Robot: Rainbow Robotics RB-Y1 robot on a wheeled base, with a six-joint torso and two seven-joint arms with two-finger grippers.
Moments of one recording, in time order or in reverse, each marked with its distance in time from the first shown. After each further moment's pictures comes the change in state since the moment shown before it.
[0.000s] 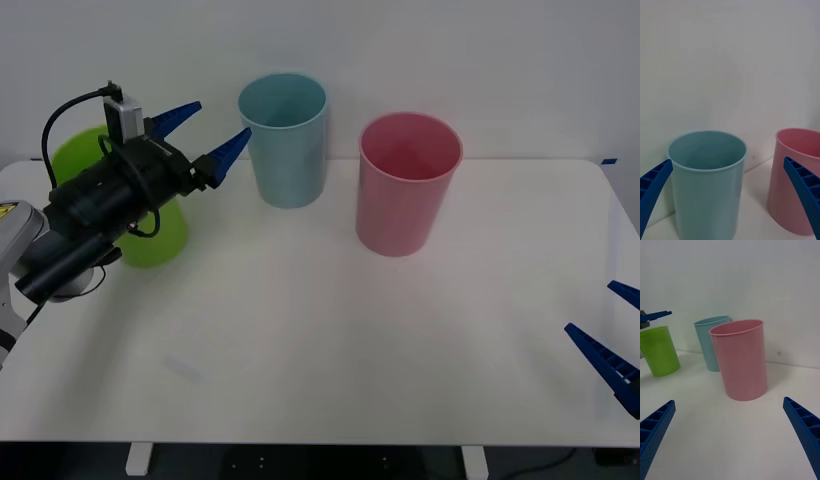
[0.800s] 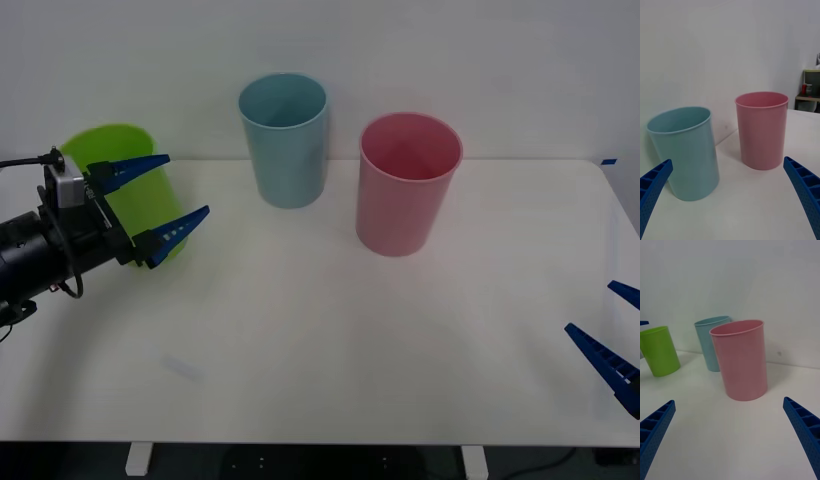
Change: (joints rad) right arm 0.000 0.000 0.000 0.000 0.000 0.000 0.000; left arm 0.210 0.006 0.290 -0.110 -0.235 -0.463 0.028
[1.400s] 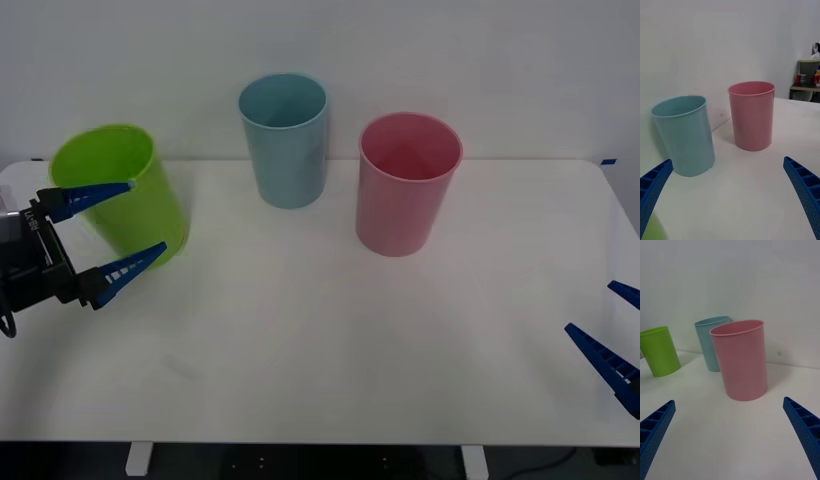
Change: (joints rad) right arm 0.000 0.000 0.000 0.000 0.000 0.000 0.000; left arm 0.166 0.000 0.185 -0.141 -0.050 -0.142 0.077
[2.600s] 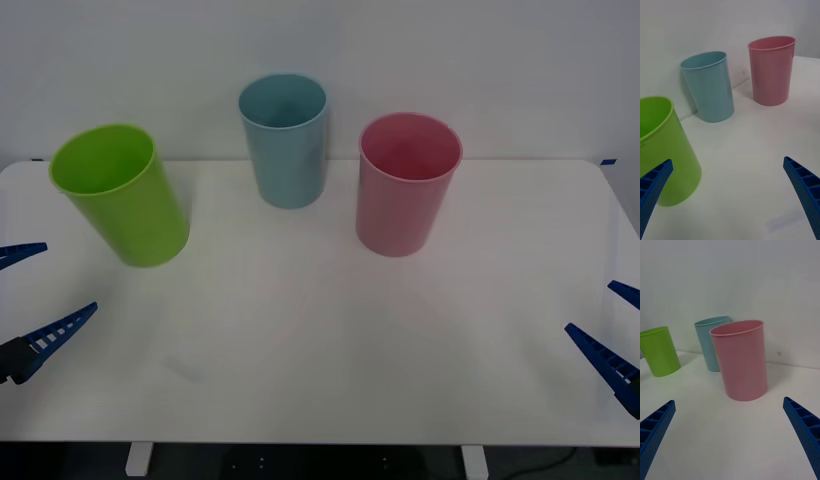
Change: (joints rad) right arm 0.000 0.000 0.000 0.000 0.000 0.000 0.000; left arm 0.356 0.000 0.185 -0.273 -0.086 0.071 0.070
